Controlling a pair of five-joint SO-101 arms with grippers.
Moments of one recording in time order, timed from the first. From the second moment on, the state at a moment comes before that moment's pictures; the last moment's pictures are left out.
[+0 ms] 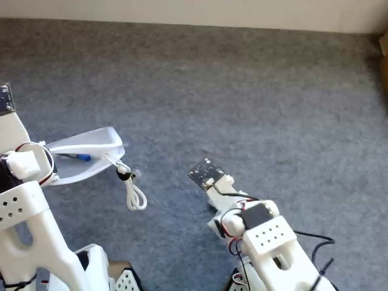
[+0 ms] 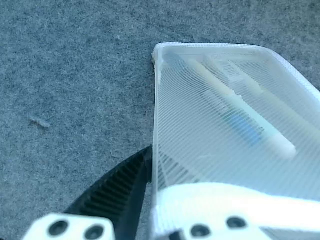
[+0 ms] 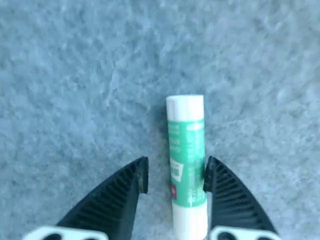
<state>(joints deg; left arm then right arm) -32.5 -37.8 26.0 88.0 1.9 -30.2 -54.9 75.4 60.9 20.9</state>
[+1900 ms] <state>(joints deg) 2.3 -36.7 8.3 100.3 14.9 -12.7 -65.1 75.6 60.6 21.0</state>
